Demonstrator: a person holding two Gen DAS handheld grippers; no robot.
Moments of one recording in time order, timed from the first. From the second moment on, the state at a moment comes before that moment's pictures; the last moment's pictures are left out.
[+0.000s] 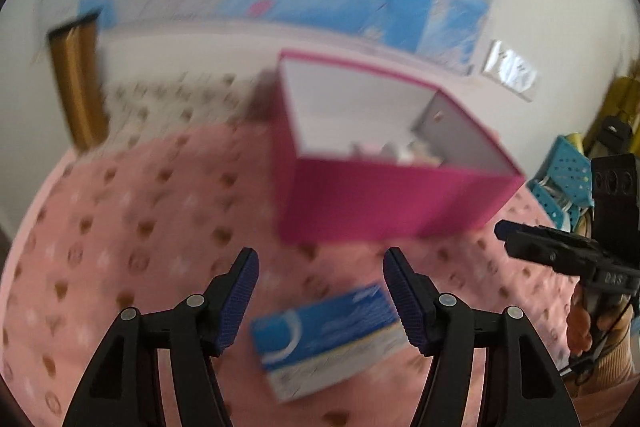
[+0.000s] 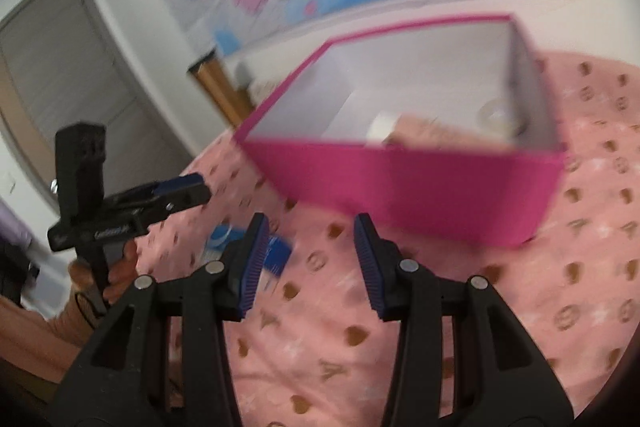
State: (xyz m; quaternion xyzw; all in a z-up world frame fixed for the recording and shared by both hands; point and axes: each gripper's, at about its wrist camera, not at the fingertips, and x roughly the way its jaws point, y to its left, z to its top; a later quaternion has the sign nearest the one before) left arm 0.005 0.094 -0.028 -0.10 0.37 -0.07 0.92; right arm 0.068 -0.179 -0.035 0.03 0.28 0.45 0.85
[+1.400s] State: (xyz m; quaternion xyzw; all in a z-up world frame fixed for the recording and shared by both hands) left arm -0.017 0.070 -0.077 -0.12 0.44 -0.14 0.88; right arm 0.079 -0.117 -0.096 0.03 0.38 0.45 0.81
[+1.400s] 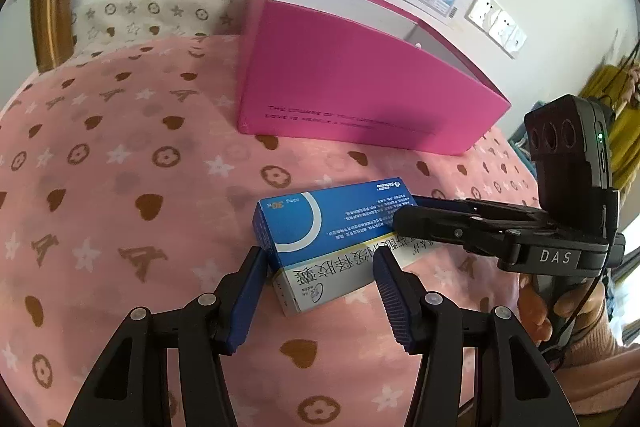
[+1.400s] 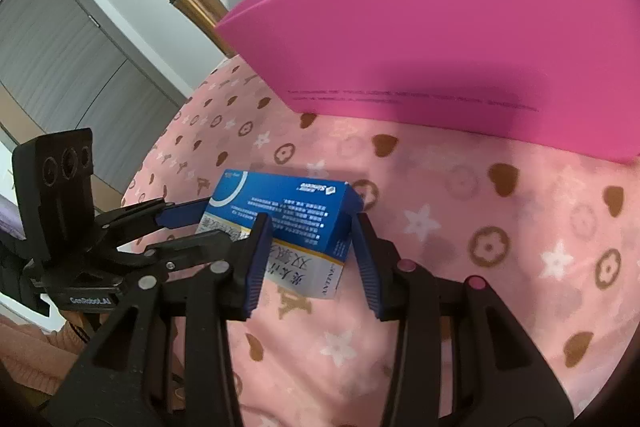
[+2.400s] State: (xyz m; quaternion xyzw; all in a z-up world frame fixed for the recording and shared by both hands) left arm -0.020 0.055 -0.056 -0.10 0.42 -0.14 0.89; right arm 0.062 -0.133 -0.076 0.01 0.34 0.44 0.83
